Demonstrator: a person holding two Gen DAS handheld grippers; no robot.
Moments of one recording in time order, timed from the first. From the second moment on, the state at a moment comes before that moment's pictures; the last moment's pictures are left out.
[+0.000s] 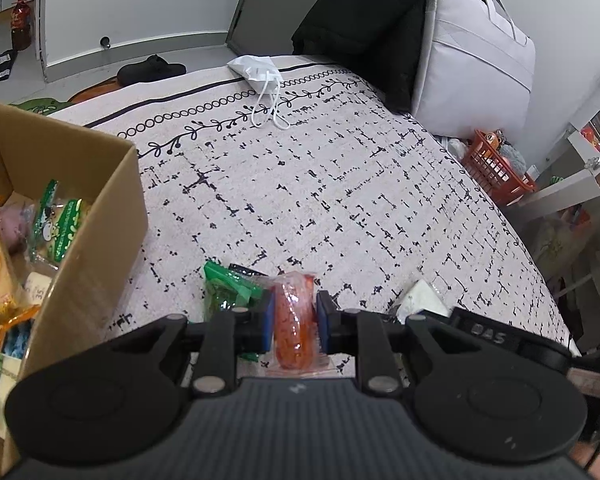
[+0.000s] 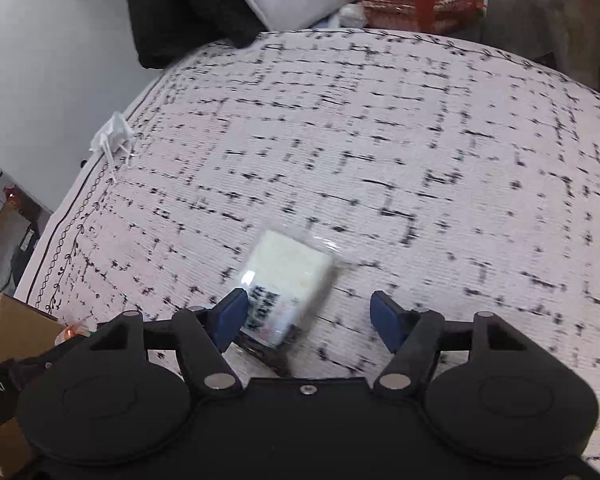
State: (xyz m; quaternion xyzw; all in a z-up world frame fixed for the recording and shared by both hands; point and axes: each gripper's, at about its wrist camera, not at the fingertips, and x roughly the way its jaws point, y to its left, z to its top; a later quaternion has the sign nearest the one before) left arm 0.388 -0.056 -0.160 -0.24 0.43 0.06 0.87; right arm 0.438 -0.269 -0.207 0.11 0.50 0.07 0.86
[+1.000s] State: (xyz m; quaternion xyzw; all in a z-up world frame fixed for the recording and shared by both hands) left arm 0.361 -0.046 -0.123 -0.22 0.42 0.07 0.88; right arm 0.424 -0.238 -0.198 0.00 0.49 0.10 0.87
